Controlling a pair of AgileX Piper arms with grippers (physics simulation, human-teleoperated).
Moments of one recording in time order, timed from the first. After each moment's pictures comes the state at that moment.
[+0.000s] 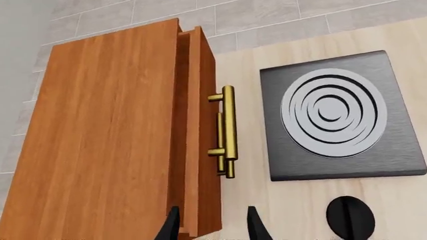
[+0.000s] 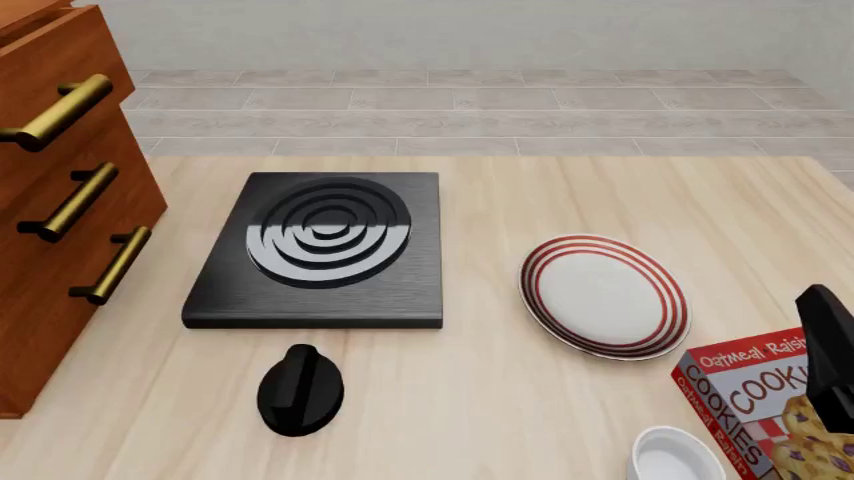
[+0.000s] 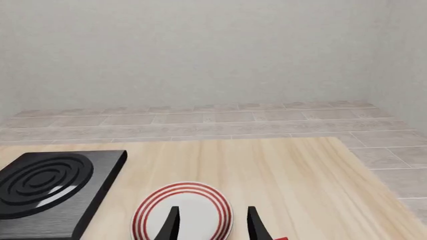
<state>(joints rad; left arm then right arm) 0.19 0.95 -1.31 1.10 0.33 -0.01 0.00 -0.02 0.02 0.03</state>
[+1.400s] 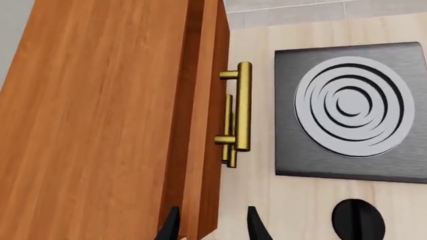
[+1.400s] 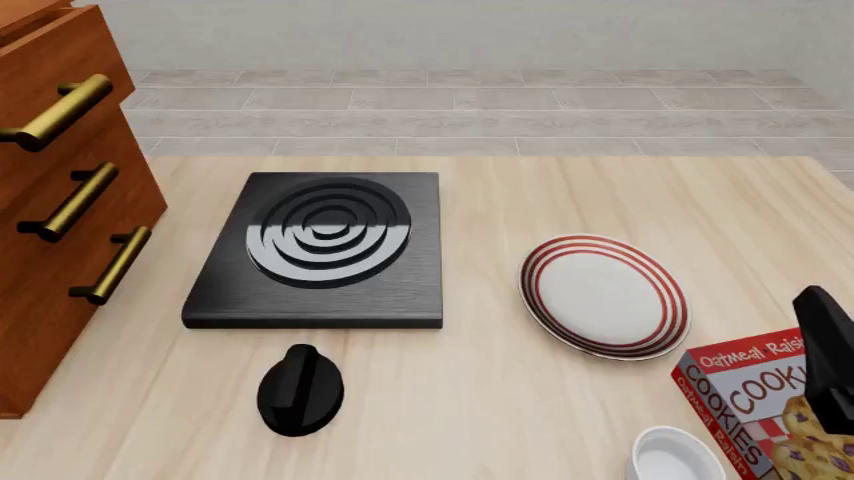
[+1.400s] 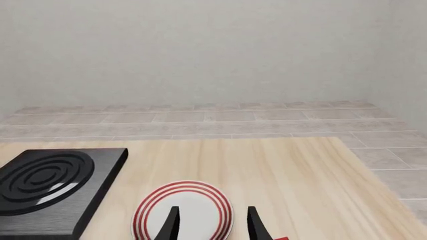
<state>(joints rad) 0.26 0.93 -1.11 0.98 0.28 0.00 0.00 -0.02 0.02 0.02</state>
